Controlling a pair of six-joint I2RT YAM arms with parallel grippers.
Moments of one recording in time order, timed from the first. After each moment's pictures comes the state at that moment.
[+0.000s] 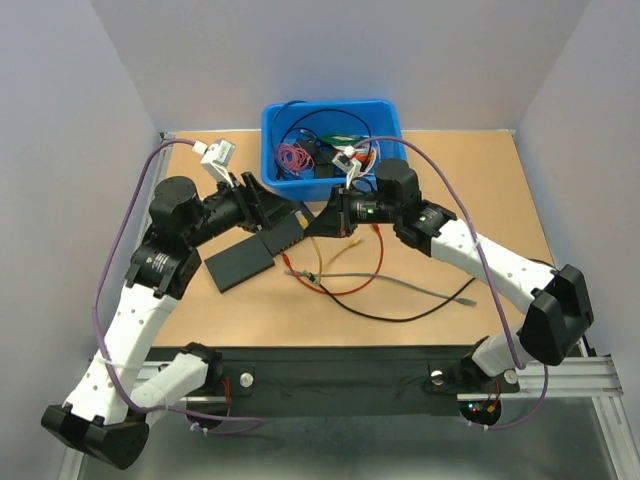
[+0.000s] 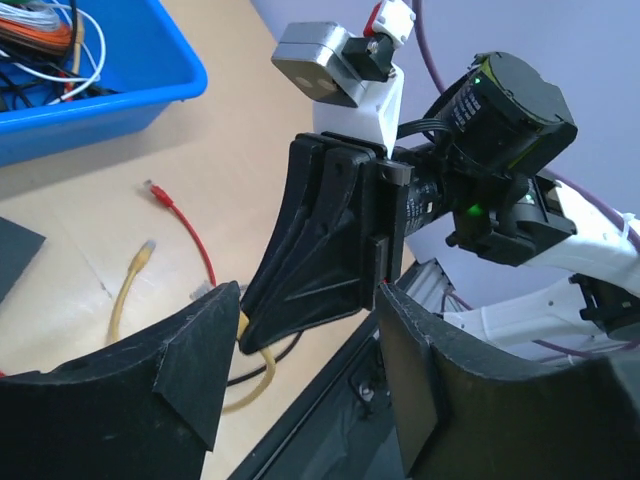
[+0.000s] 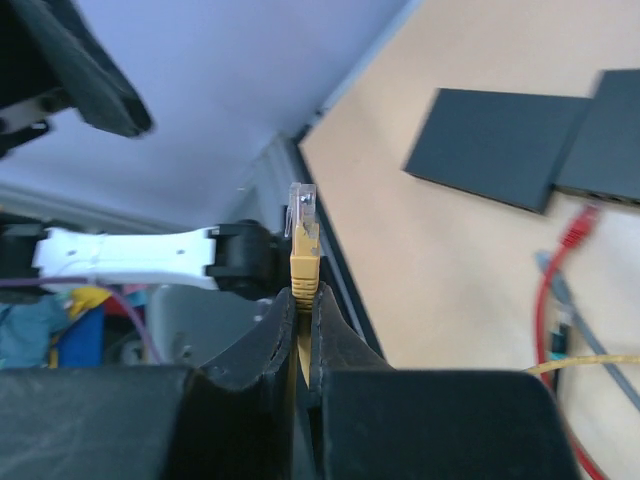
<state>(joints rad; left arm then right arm) -0.36 0.90 1.09 -0.30 0.54 -0.65 0.70 1.47 1.22 0.00 -0.70 0.65</state>
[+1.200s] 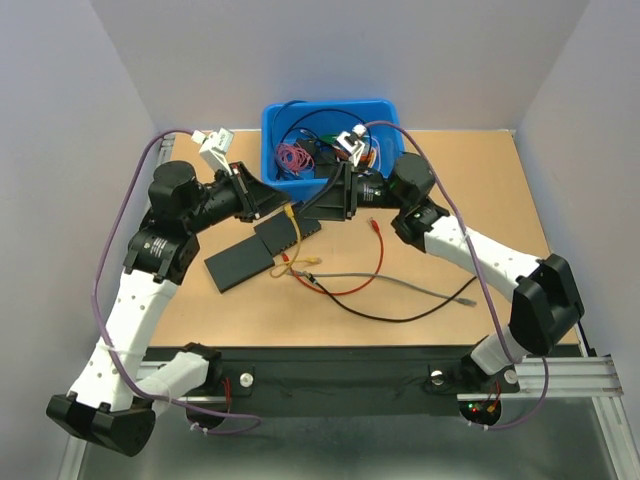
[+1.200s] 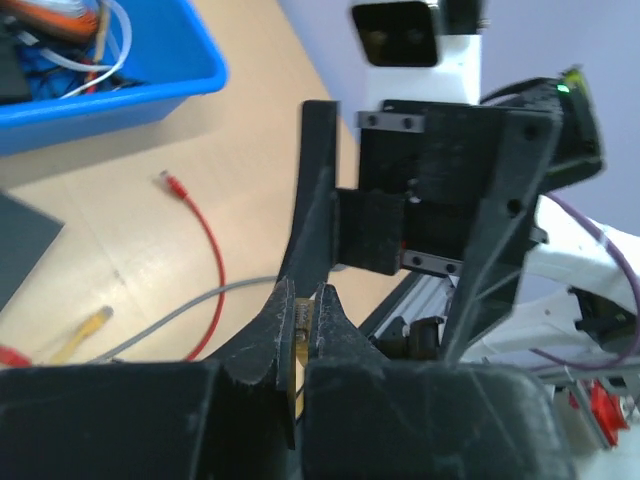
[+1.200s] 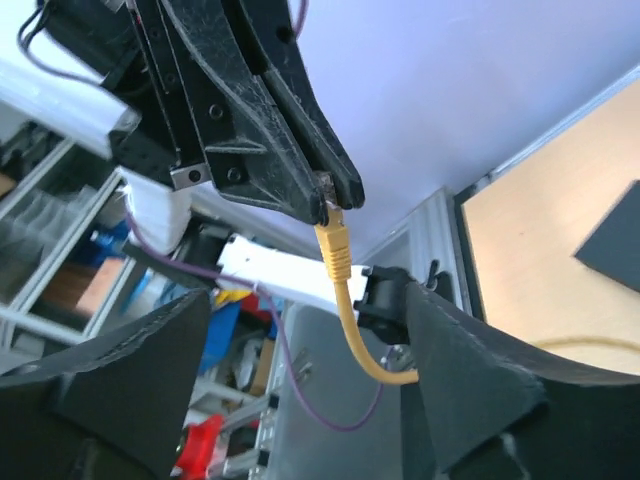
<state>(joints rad) -0.31 0.96 1.18 -0.36 0.59 -0.65 0.67 1.54 1.19 0.61 -0.90 1.12</state>
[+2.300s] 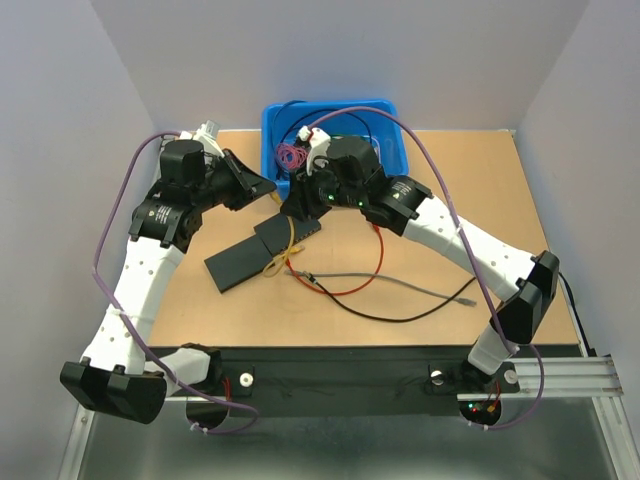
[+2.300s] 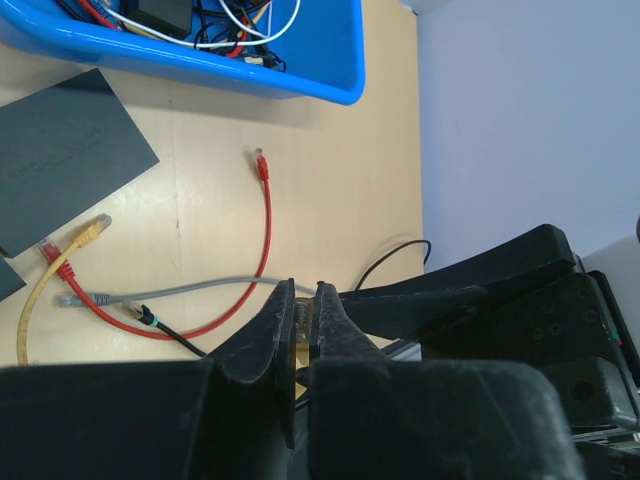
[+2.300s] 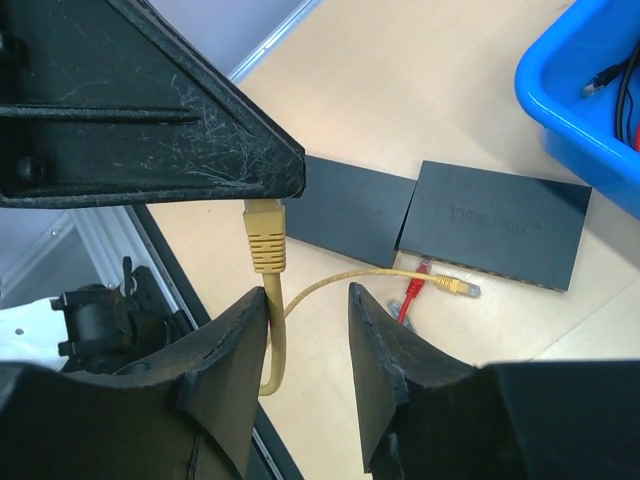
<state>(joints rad) -0.24 1.14 1.33 -0.63 0.37 -0.81 0.88 1.67 1.73 -0.46 -0.16 0.30</state>
